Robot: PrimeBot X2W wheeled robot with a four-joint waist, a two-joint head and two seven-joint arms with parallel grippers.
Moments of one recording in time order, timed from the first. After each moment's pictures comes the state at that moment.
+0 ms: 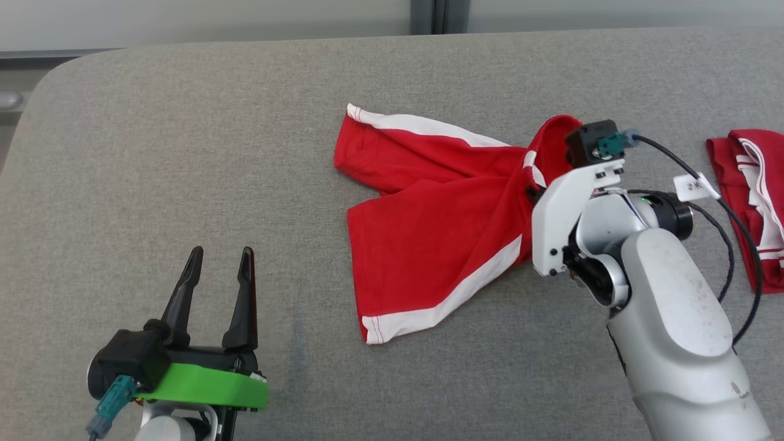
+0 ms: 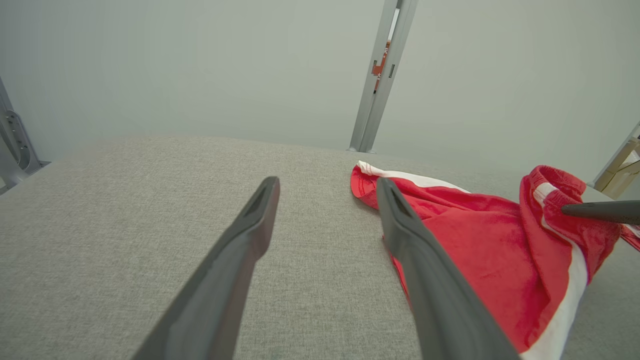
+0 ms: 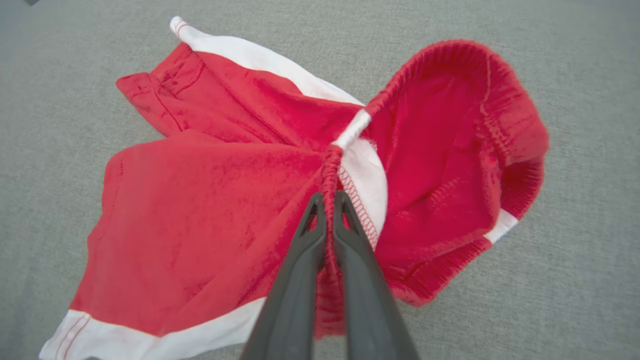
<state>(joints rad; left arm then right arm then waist) -0.07 0.10 -0.13 0.08 -0.33 -0.13 -0.26 -0.56 -0.05 0.14 0.37 0.19 0.13 0.63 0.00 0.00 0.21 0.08</state>
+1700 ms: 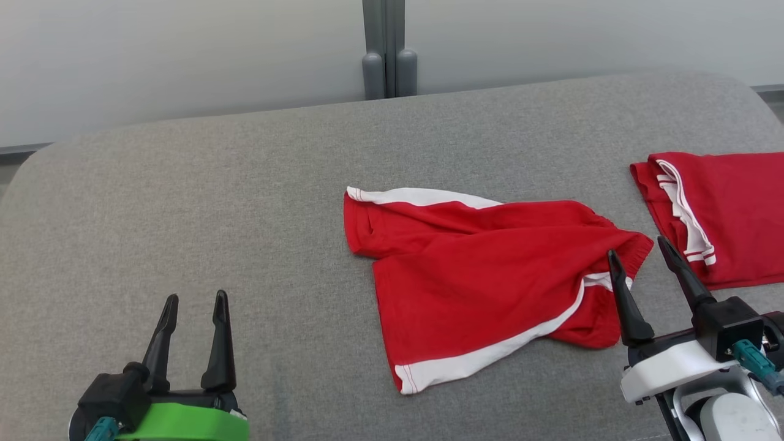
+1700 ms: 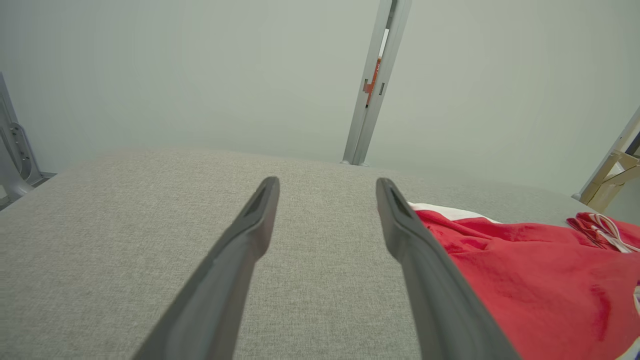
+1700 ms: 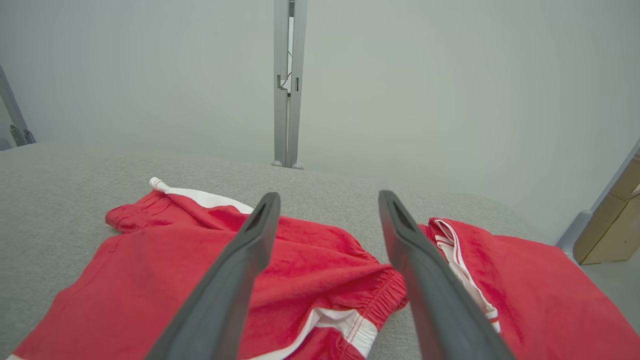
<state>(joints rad) 0.04 0.08 -0.05 0.09 -0.32 -0.13 -0.26 -0.01 -0.19 0.03 0.02 0.08 0.13 -0.18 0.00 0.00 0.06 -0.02</state>
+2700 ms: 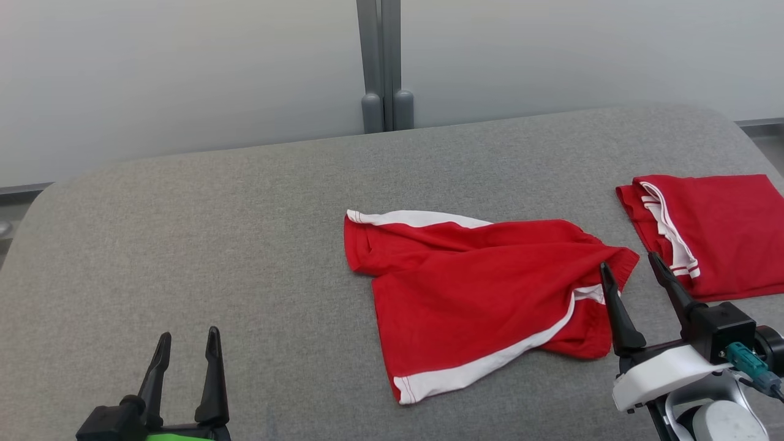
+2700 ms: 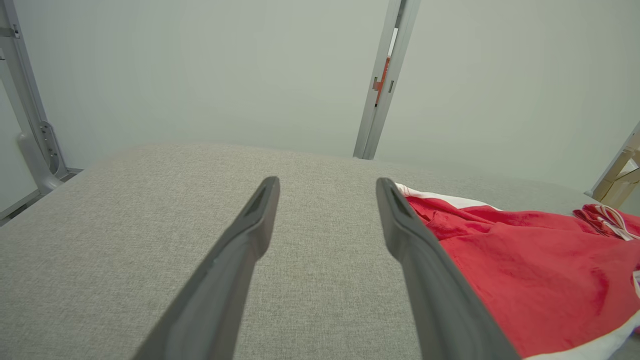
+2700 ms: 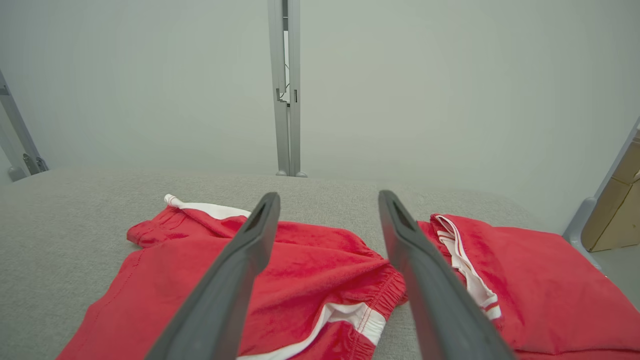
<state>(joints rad) 0.12 0.07 -0.01 0.10 -0.31 -0.13 -0.26 0.00 -0.17 0.05 0.06 0.13 0.13 -0.16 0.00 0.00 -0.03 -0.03</state>
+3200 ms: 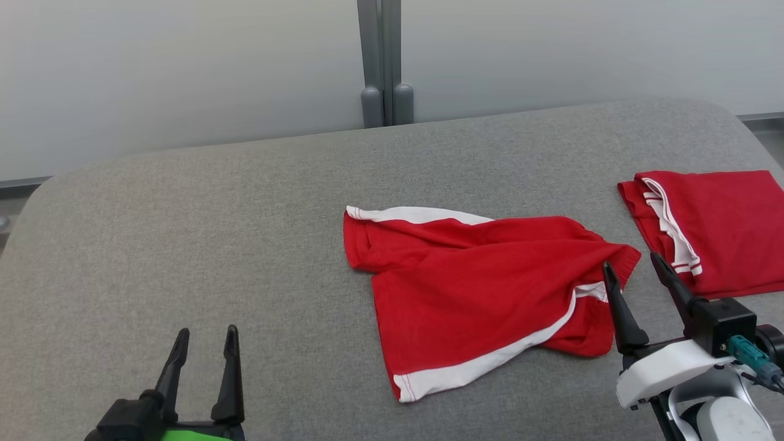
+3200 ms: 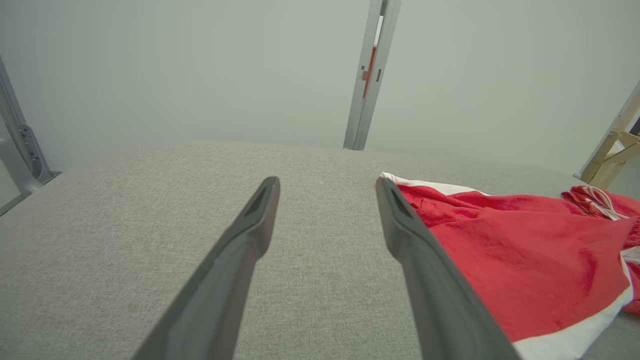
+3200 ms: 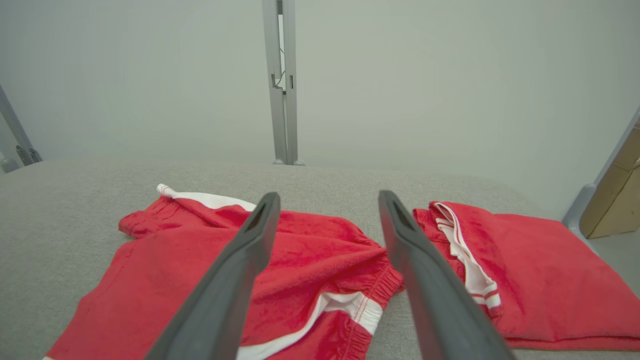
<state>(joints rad) 0.12 0.08 -0.05 0.10 -0.29 -0.13 -0.26 0.00 -0.17 0.04 0.07 0.13 0.13 -0.14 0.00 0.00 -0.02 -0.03</state>
